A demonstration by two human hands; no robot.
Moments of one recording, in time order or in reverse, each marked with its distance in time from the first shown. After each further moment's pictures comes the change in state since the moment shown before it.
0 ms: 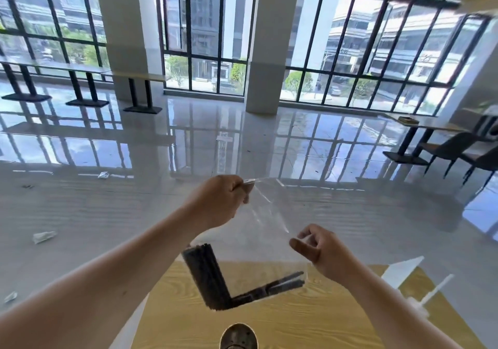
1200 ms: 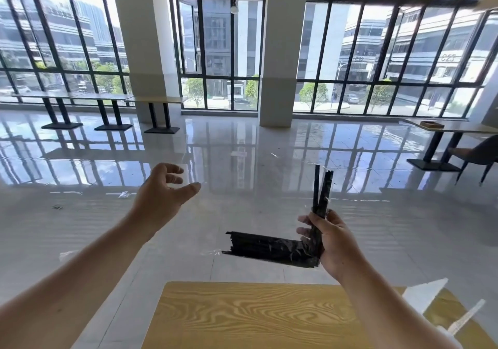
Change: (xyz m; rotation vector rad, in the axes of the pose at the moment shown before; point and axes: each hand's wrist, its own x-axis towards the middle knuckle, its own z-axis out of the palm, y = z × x) left_hand 0.006 -0.020 -0.052 -0.178 0.490 -0.210; right_hand 0.049 -0.018 -0.035 1.103 0.162 0.262
